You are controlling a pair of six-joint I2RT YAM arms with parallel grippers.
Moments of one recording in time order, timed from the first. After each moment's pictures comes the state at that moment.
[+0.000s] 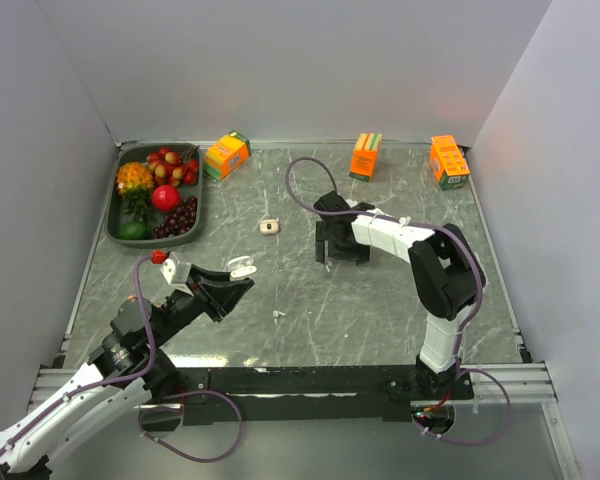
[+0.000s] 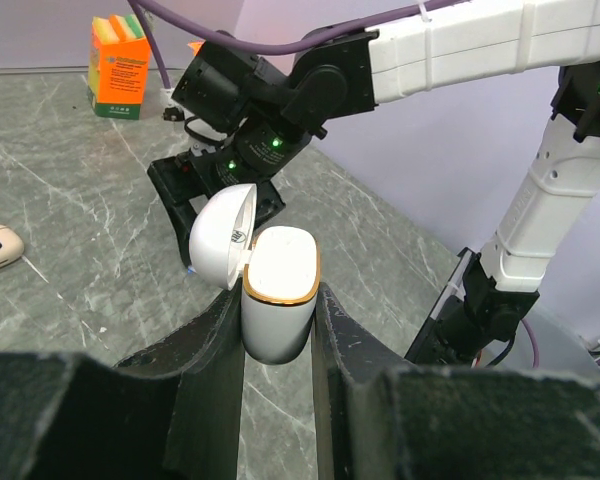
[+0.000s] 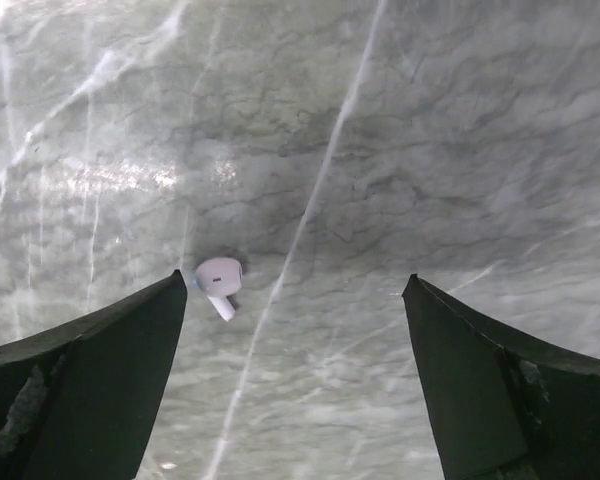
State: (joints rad) left arm -0.81 0.26 0.36 0.06 0.06 -0.43; right arm 0.58 1.86 1.26 -0.67 0.24 0.62
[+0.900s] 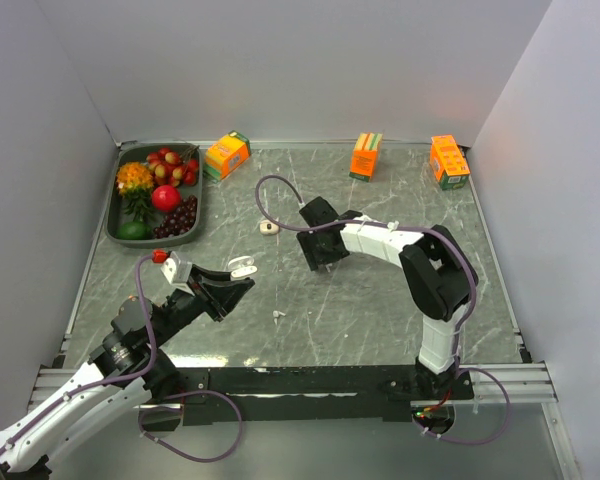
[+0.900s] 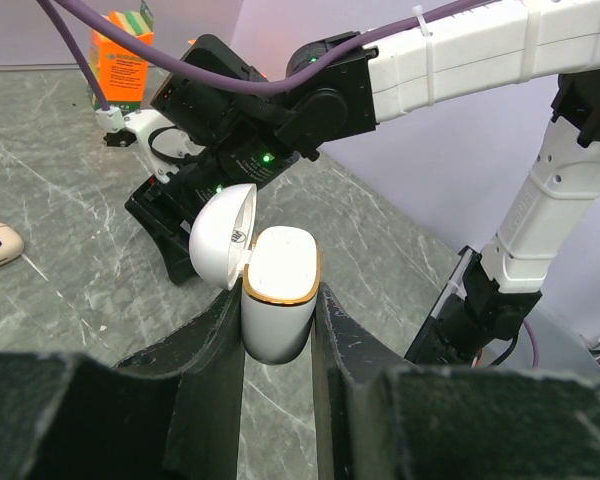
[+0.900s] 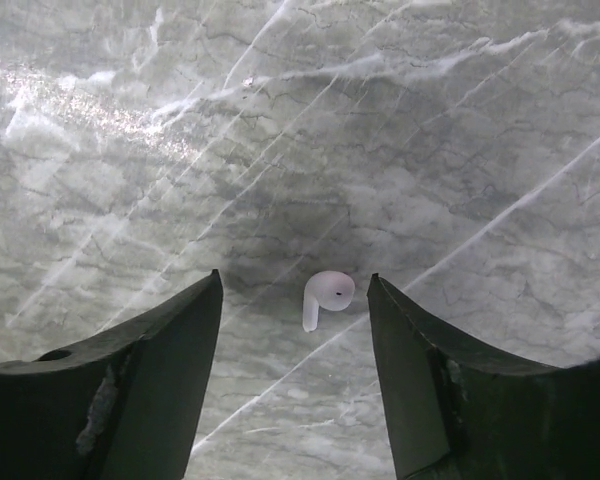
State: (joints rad) left arm -0.81 0.27 0.36 0.06 0.06 -0.43; right arm 0.66 1.88 1.25 -0.53 0.13 0.22
